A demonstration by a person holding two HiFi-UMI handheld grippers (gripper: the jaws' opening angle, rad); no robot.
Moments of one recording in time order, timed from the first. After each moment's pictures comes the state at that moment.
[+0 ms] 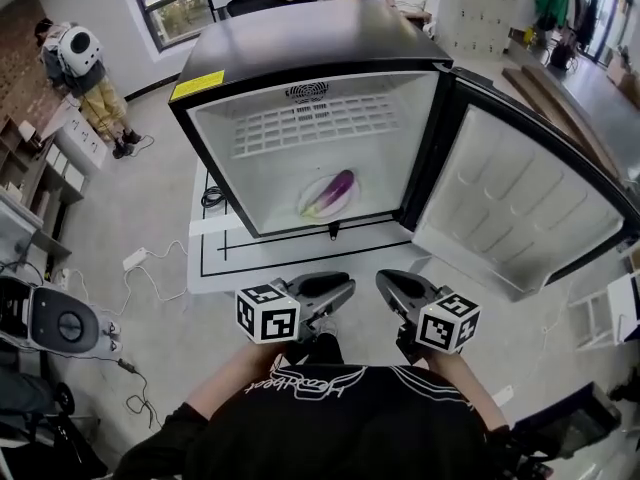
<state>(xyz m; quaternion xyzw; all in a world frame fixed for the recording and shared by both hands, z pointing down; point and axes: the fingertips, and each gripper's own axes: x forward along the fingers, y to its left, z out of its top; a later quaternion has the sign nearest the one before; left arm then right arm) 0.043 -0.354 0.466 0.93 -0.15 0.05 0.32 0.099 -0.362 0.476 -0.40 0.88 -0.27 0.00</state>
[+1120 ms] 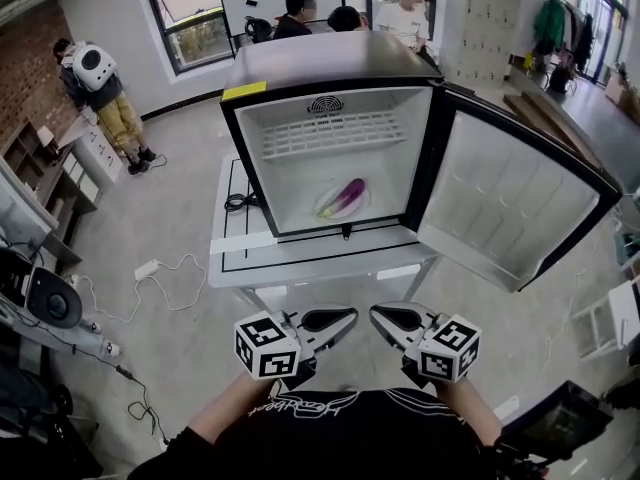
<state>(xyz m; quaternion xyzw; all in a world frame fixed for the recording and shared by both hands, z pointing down) 0.011 -0.237 0.417 0.97 -0.12 0.04 0.21 0.037 -0.248 0.441 -0.32 0.93 -0.18 -0.05</state>
